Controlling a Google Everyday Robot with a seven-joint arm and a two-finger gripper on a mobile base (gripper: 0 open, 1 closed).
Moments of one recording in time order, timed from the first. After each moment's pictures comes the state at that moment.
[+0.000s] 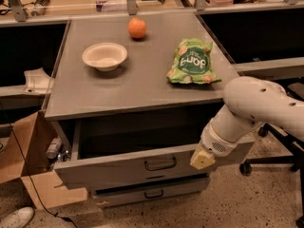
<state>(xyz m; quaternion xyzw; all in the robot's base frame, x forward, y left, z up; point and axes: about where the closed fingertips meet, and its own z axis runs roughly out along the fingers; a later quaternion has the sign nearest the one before) 0.441 -0.150 0.682 -0.54 0.83 0.15 0.08</state>
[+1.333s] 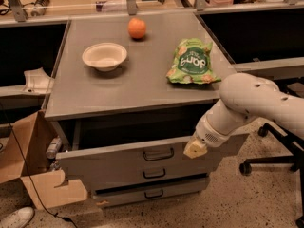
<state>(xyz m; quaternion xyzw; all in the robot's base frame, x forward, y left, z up) 0.480 -0.136 0.681 -0.51 0.84 0.15 0.12</state>
